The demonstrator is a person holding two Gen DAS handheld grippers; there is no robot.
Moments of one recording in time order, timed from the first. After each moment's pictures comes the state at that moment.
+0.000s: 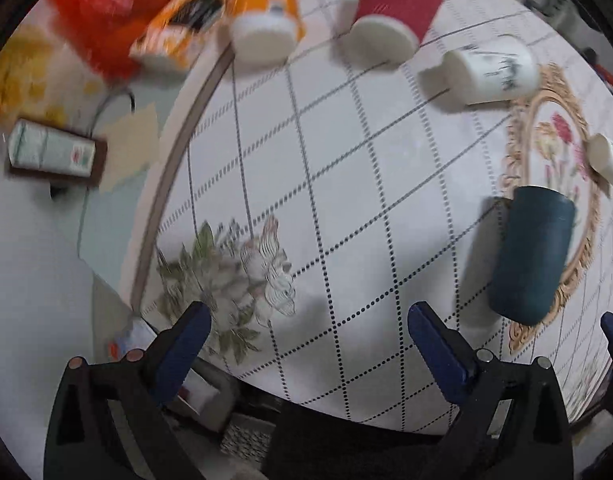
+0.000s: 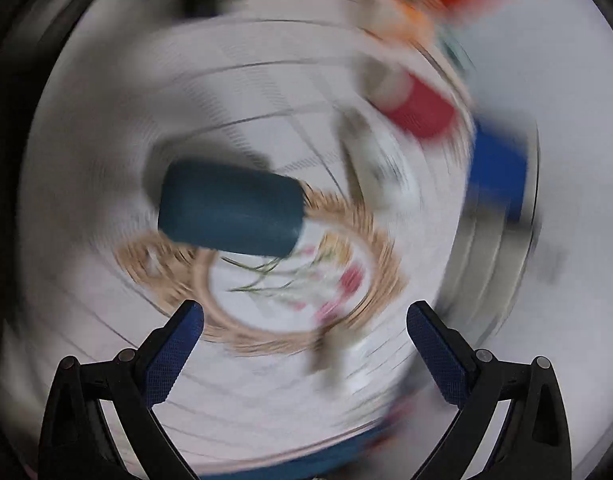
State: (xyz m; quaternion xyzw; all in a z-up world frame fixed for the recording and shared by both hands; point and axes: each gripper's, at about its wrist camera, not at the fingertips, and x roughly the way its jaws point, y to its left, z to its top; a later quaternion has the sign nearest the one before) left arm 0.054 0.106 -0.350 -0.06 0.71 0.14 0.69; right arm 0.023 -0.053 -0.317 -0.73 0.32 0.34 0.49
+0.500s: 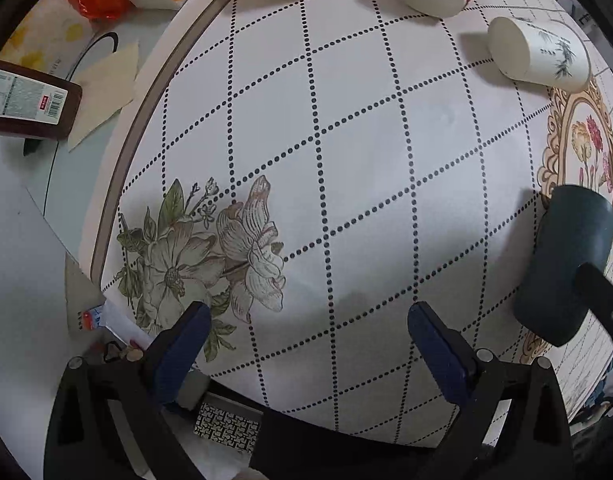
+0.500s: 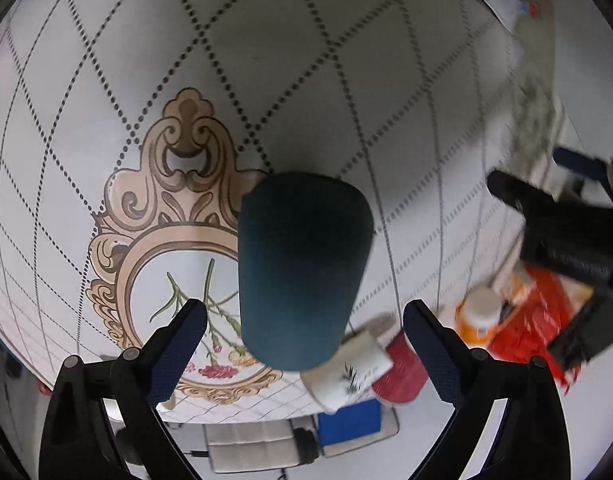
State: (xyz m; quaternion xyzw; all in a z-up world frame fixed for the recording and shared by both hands) left arm 0.043 0.122 -0.399 -0.10 0.74 0.14 0.65; right arm -0.013 -0.100 -0.407 -0.88 -0.08 0.46 0.09
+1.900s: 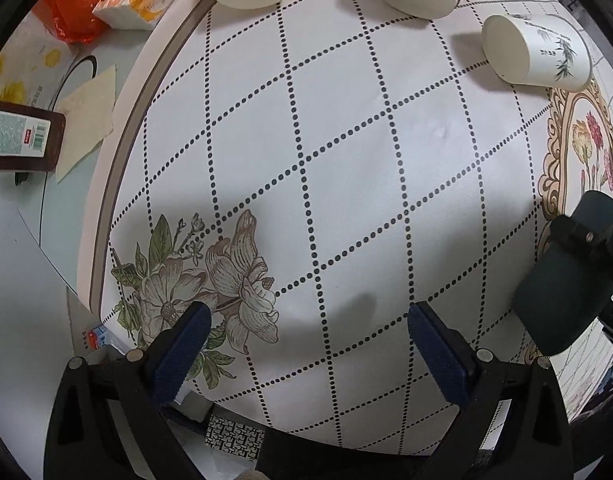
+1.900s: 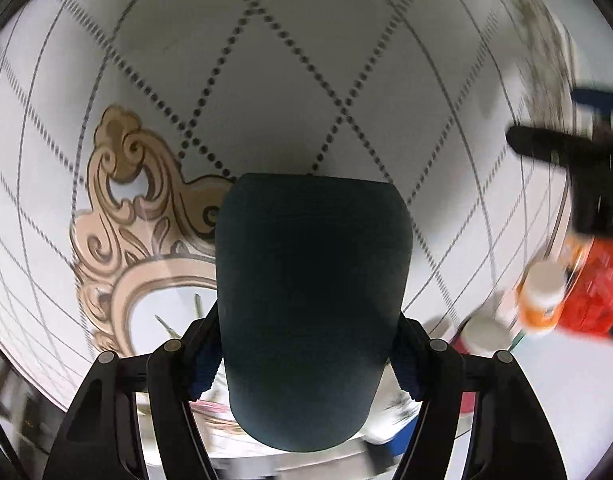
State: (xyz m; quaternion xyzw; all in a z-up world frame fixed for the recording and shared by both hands) left arm 0.076 0.128 -0.406 -0.08 0.74 0.12 0.66; right arm 0.031 -0.009 -0.451 -0.86 0.07 0.49 0.17
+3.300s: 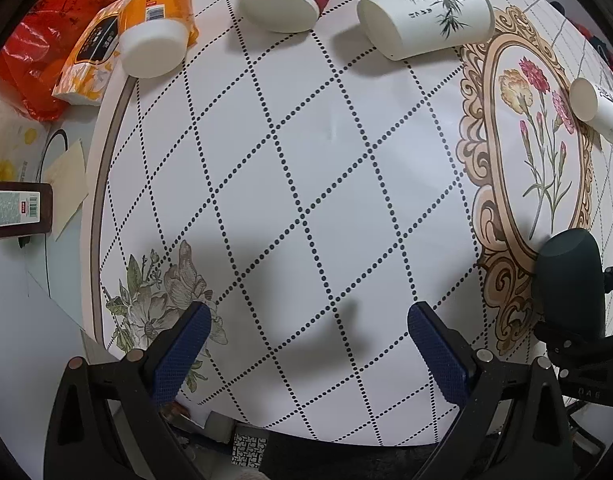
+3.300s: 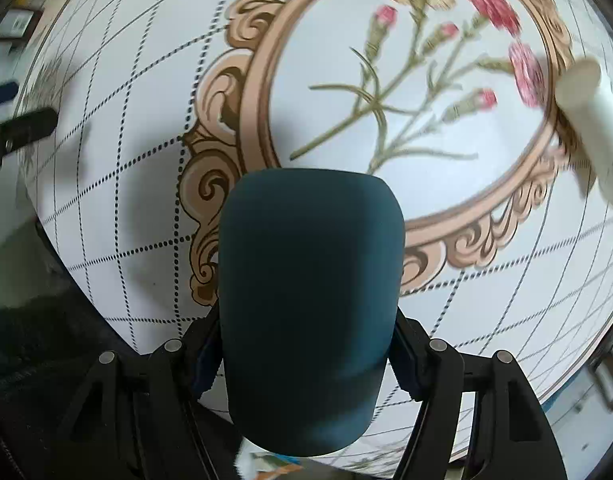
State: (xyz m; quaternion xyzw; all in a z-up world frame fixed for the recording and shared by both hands) left arm 0.103 0.004 -0.366 0.00 0.73 0.06 0.68; right arm 0.149 -0.108 -0.447 -0.19 0.77 0.21 0.57
